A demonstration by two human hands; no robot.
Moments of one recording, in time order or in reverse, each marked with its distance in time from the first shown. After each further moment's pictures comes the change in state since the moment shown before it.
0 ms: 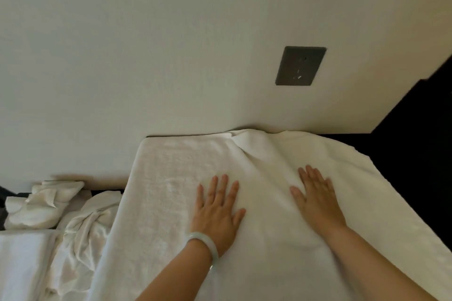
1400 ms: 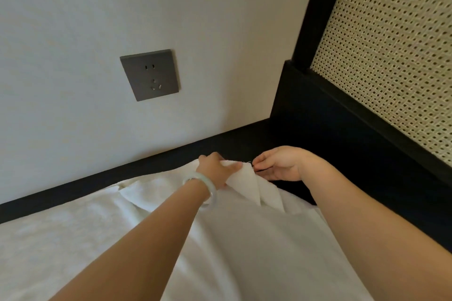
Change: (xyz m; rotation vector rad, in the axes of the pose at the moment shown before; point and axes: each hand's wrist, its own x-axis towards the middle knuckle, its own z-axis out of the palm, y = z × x) left_hand 0.174 0.204 -0.066 -0.773 -0.372 -0.132; right_hand 0.067 0.147 -0.114 1.255 -0.528 0.572
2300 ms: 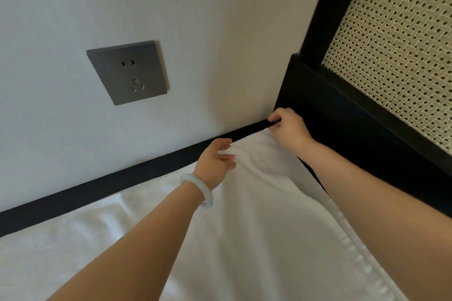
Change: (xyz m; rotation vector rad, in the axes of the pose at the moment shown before) left_hand 0.046 -0.001 0.003 -0.471 -0.046 0.251; right_hand 0.039 -0.051 -0.027 -0.660 0.734 -0.520
